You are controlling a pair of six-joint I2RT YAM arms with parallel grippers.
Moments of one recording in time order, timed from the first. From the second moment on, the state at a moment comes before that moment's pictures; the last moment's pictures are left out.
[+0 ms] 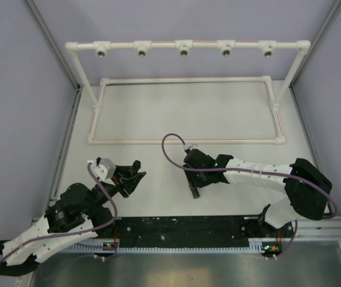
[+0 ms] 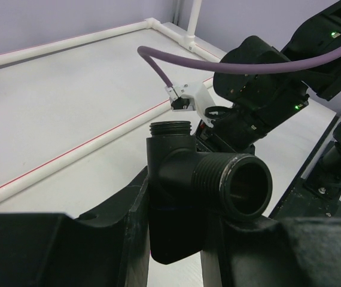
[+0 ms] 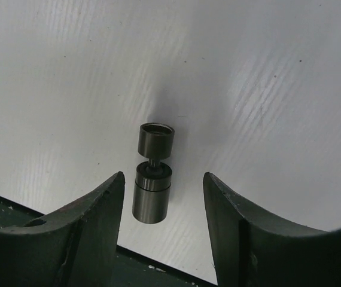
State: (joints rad) left arm -1.09 0.13 0.53 -0.34 -0.26 -0.16; right arm 1.01 1.46 0.89 -0.53 0.17 0.58
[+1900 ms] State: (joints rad) left arm -1.09 0.03 0.69 -0.49 -0.21 -0.17; right arm 0.99 1.58 0.89 -0.37 -0.19 -0.93
